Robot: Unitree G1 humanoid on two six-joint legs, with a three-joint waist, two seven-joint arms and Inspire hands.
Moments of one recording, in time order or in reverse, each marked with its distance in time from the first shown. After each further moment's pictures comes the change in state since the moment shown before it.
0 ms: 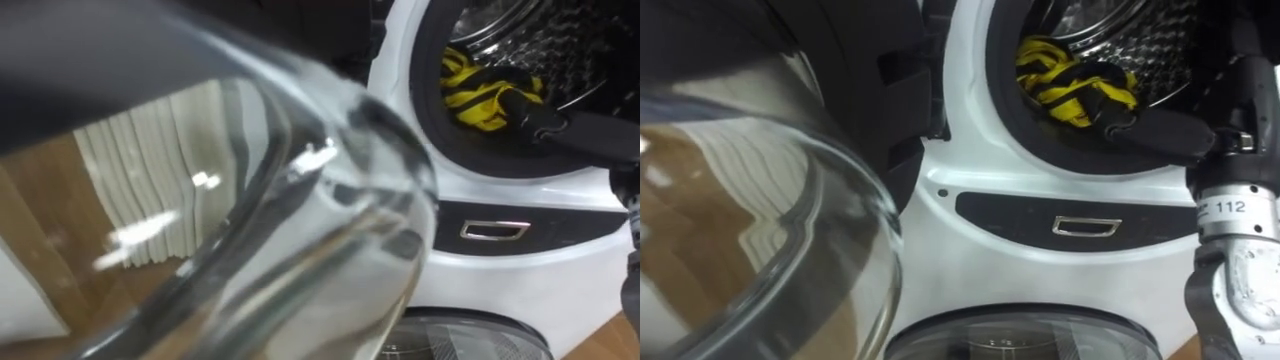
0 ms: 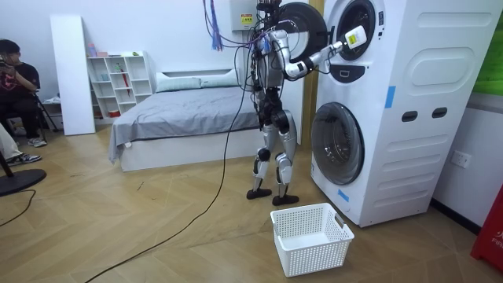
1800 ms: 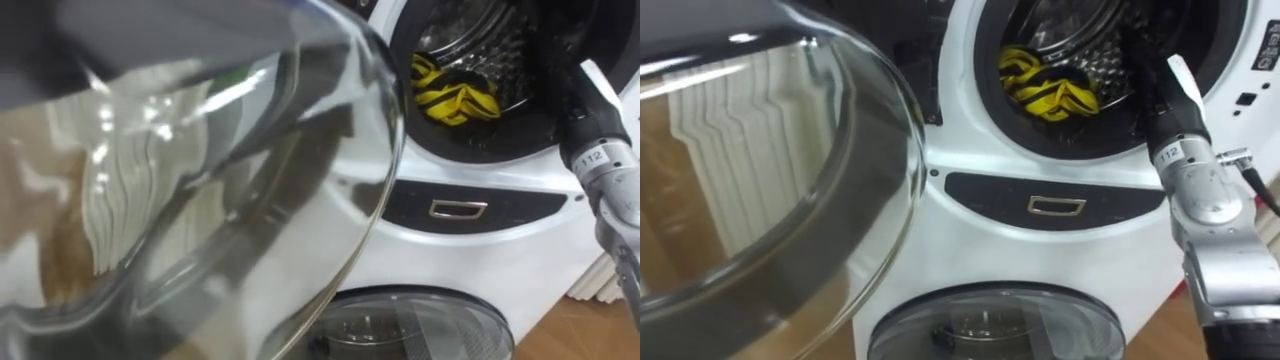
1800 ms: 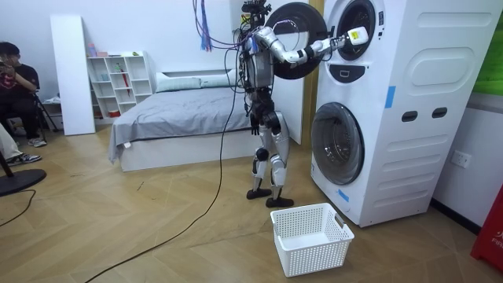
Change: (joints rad) left arm 0.023 0.026 0.027 -0.044 0.073 0.161 -0.030; right arm -0.358 -0.159 0.165 0.480 -0.229 0.189 0.235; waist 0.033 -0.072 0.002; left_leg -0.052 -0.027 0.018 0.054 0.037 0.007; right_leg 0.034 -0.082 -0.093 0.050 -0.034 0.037
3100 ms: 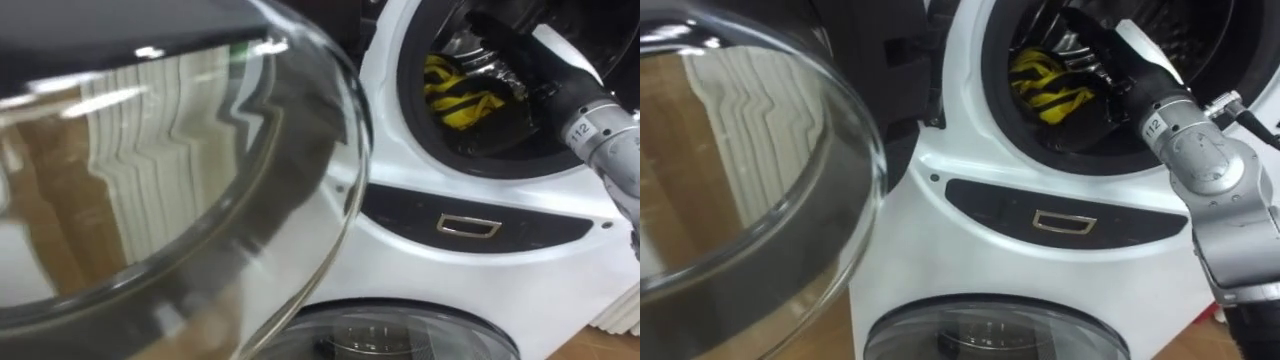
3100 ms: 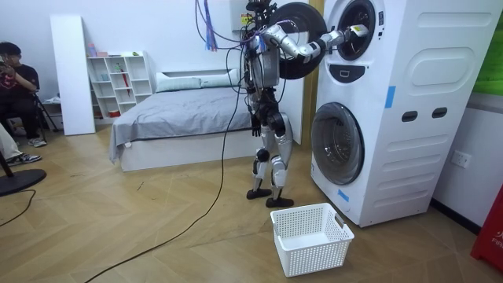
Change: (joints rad) left arm -0.044 0.060 -0.118 0.032 -0.048 -0.027 -0.062; right arm -0.068 -0.105 0.130 -0.137 -0.168 0.013 0.163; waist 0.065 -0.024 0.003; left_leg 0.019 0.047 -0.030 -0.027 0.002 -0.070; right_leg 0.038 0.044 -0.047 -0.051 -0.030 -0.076
